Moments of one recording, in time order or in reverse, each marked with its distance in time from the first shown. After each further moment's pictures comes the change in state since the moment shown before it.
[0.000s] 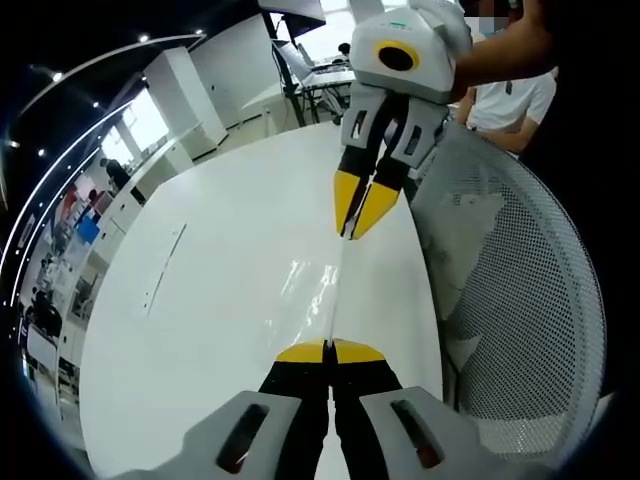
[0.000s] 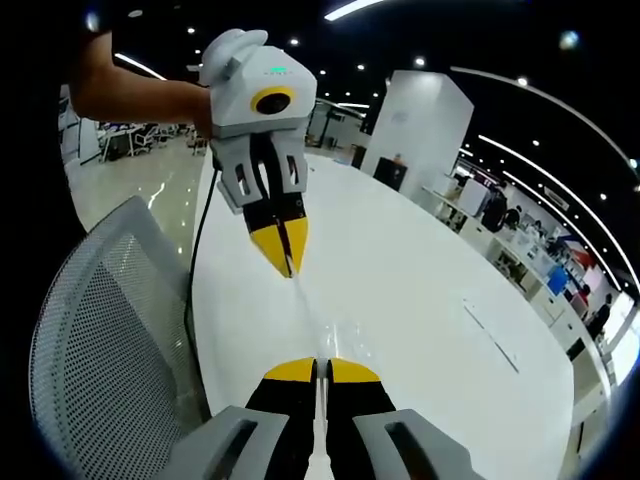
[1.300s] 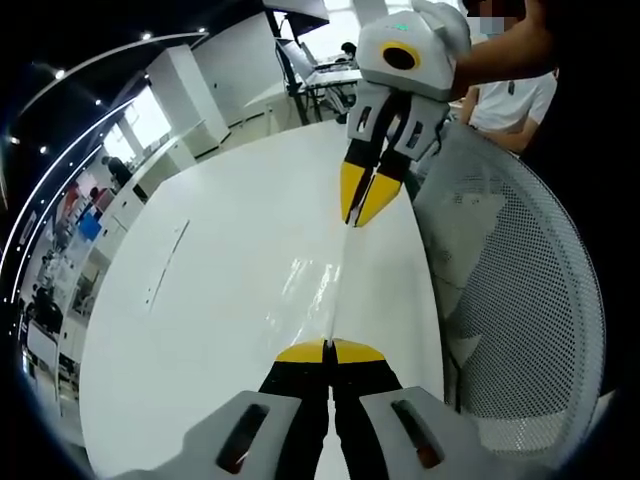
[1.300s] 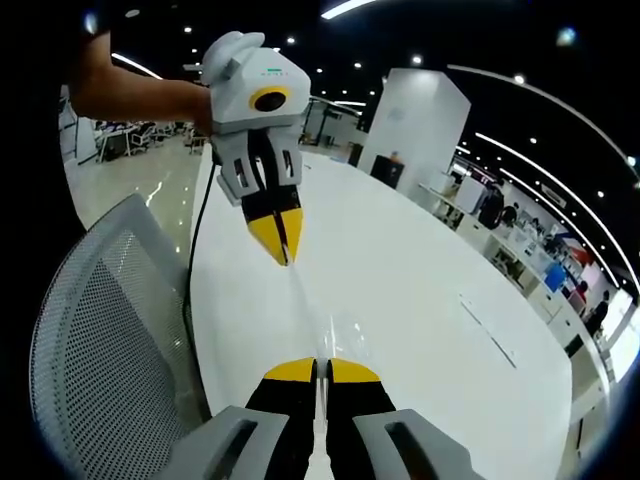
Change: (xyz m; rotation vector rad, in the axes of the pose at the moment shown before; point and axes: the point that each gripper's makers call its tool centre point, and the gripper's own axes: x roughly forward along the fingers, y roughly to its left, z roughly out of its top) left arm -0.004 0.003 -0.004 -0.011 0.004 0.008; right arm -0.005 -0.004 -0.005 0.006 0.009 -0.011
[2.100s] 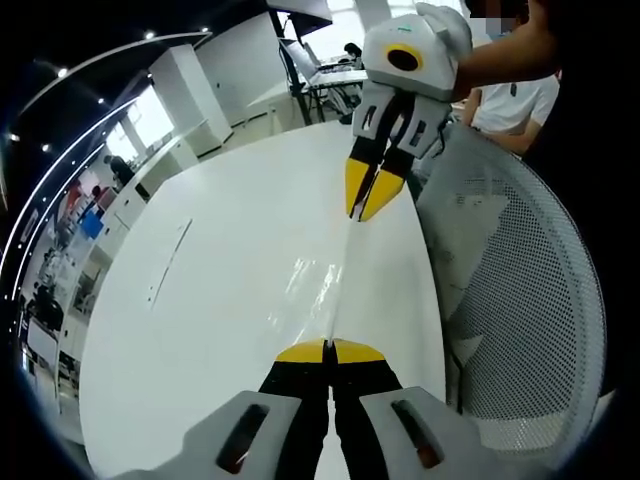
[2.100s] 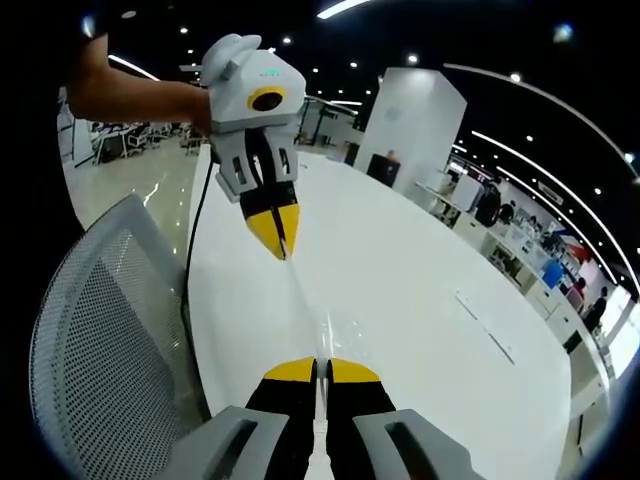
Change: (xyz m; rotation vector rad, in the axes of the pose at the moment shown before) left arm -0.001 0.003 -0.002 -0.007 -0.001 0.009; right arm -0.004 -0.003 -0.004 0.011 0.003 -0.012
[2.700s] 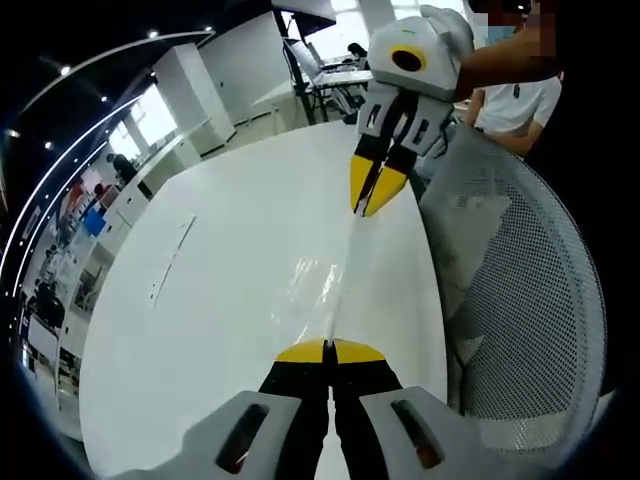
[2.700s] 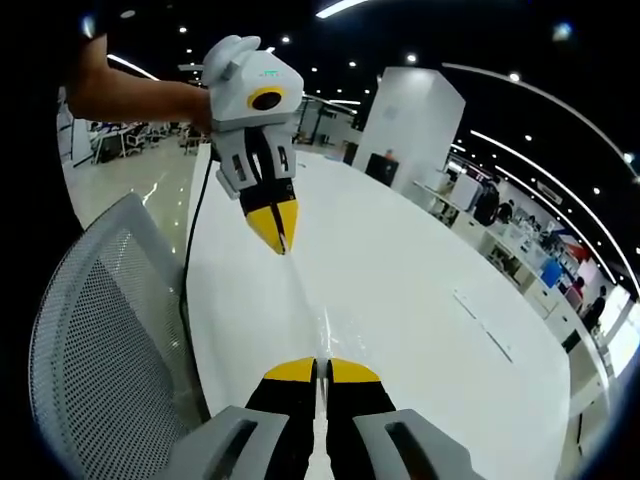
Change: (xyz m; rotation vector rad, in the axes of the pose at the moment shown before) left arm -0.002 0.003 -0.002 -0.010 0.000 0.009; right arm -0.002 -0.001 -0.001 0.003 0.002 -0.006
